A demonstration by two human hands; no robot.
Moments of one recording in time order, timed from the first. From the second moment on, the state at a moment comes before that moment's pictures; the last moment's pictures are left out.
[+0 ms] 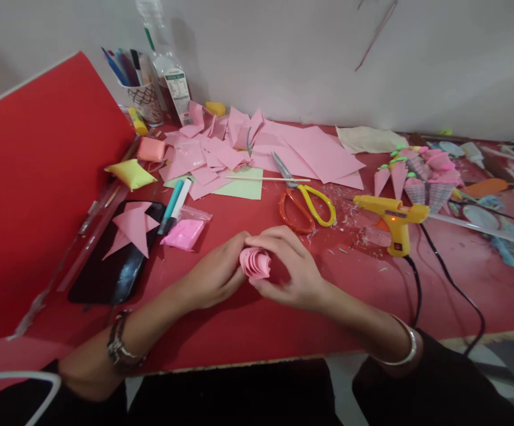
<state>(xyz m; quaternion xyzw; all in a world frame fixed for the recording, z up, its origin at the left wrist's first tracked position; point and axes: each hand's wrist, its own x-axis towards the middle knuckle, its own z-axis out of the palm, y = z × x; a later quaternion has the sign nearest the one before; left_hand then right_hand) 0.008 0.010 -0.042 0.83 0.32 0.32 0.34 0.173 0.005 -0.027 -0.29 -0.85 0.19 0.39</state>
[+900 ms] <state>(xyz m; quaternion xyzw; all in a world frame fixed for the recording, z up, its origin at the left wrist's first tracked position) 0.005 0.012 -0.036 0.83 0.32 0.19 0.41 0.171 0.004 -0.024 -0.34 -0.68 0.48 0.44</state>
